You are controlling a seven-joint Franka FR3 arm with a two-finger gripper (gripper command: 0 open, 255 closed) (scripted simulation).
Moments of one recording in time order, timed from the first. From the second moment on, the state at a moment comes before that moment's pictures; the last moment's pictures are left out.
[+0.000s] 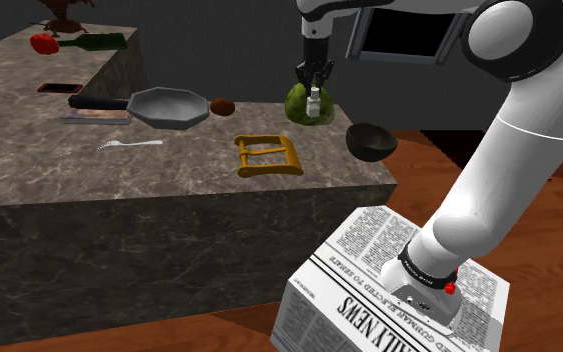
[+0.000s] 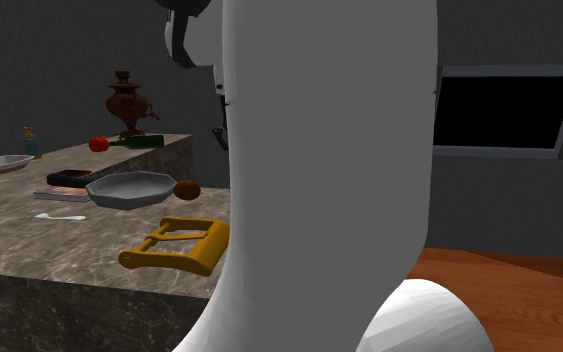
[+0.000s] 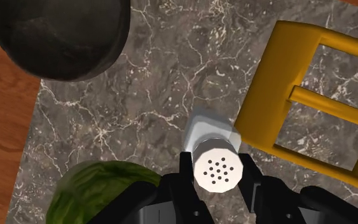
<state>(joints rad) -0.09 0.12 -0.14 -1.69 -0.08 1.69 0.10</state>
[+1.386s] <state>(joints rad) -0.21 -0.21 -0.27 -1.92 -0.18 1.62 -0.14</state>
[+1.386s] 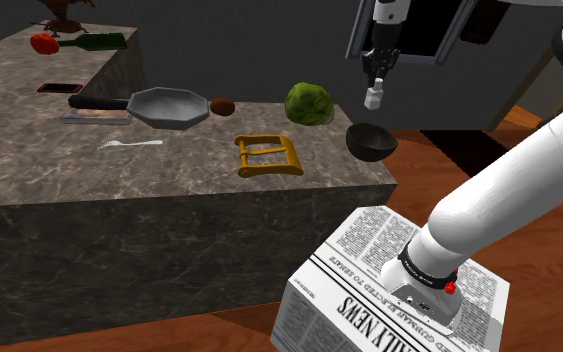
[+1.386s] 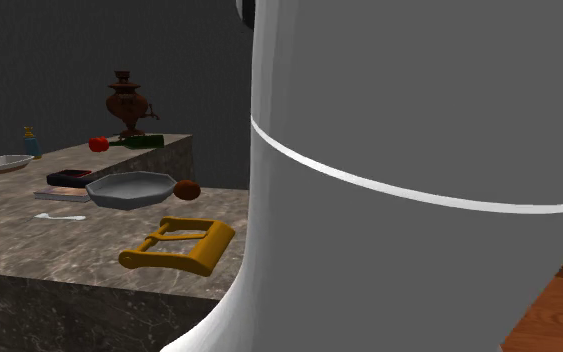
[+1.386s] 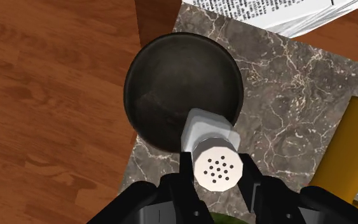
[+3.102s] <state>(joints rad) -0.26 -0.26 -0.34 -2.22 -0.23 1.88 -0.18</state>
